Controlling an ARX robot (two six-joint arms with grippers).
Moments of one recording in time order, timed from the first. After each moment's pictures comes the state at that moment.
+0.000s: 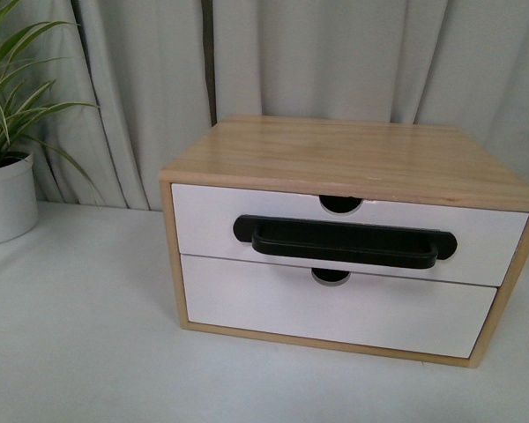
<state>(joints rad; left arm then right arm) 0.00 0.00 0.01 0.00 0.00 0.00 0.00 0.00 0.01 0.00 0.00 -0.01</state>
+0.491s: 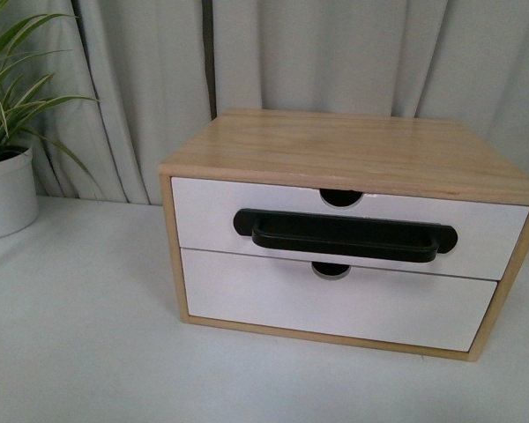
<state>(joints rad) 0.00 0.00 0.01 0.00 0.00 0.00 0.00 0.00 0.01 0.00 0.00 -0.01</state>
